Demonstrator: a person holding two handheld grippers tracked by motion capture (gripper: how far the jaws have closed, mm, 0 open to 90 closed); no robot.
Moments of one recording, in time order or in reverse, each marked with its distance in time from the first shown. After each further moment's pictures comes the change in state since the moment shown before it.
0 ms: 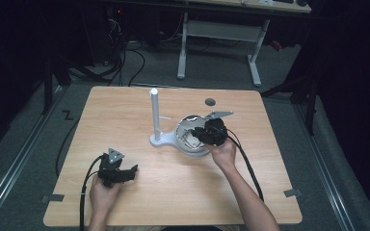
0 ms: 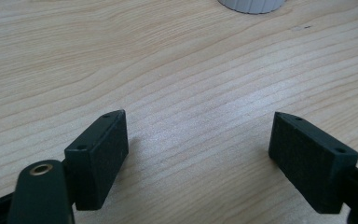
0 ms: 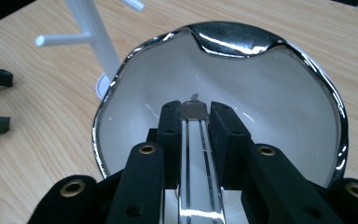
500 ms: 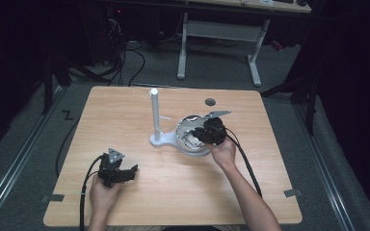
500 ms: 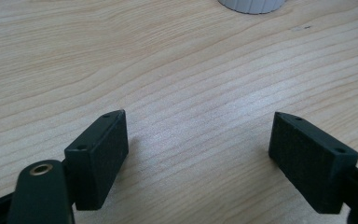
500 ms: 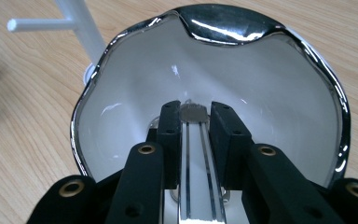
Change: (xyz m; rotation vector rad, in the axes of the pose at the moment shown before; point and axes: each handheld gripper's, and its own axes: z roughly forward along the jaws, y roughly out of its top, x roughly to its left) left arm 0.000 0.000 0.000 0.000 -0.001 0.002; right arm -0.005 0.000 0.007 0.040 -0.013 -0.014
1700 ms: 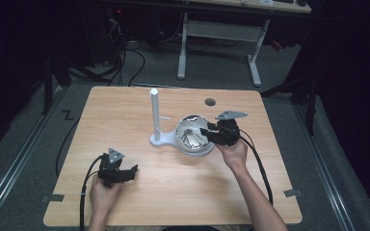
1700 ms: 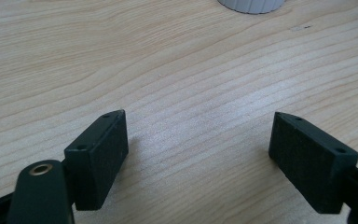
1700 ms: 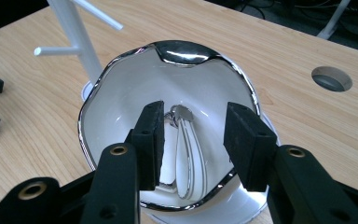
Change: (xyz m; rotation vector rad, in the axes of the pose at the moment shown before) left arm 0.000 0.000 0.000 0.000 0.001 -0.003; right arm -0.008 -0.008 -0.045 -0.116 -0.050 -0.008
